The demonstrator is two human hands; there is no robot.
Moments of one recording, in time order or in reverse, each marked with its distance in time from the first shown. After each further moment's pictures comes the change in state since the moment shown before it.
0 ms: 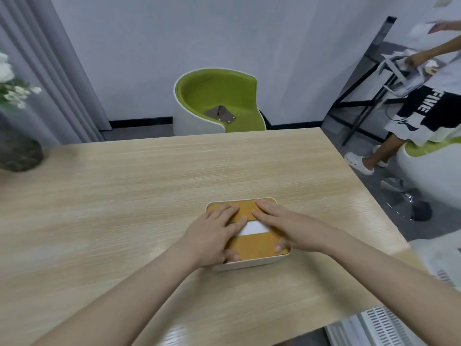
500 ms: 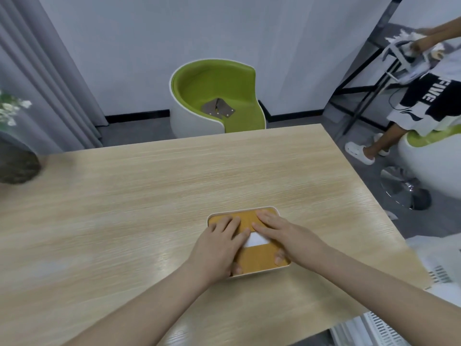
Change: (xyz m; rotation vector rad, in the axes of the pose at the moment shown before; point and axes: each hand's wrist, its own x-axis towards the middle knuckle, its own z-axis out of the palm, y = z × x) left_hand 0.008 0.009 0.001 0.021 -0.023 -0.038; right_hand 0.006 -0.002 0.012 0.006 0.088 0.034
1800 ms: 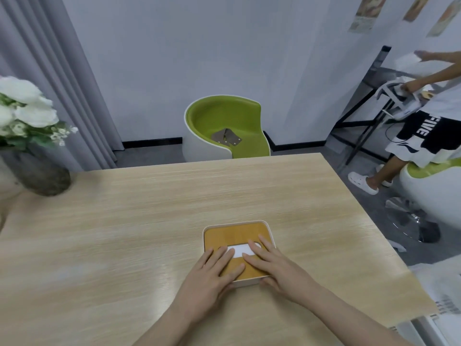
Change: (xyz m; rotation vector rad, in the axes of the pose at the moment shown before) left_hand -0.064 0.001 0.019 0.144 0.141 0.018; right_hand -0.015 -0.032 0.030 -0.018 0.114 -0.131
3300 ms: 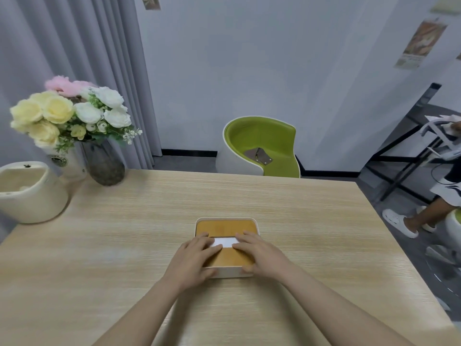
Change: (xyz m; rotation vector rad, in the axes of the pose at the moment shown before) left_hand -0.040 -0.084 0.013 -0.284 0.065 -0.403; right_hand 0.103 -0.058 -0.024 -0.013 -0.041 -0.034
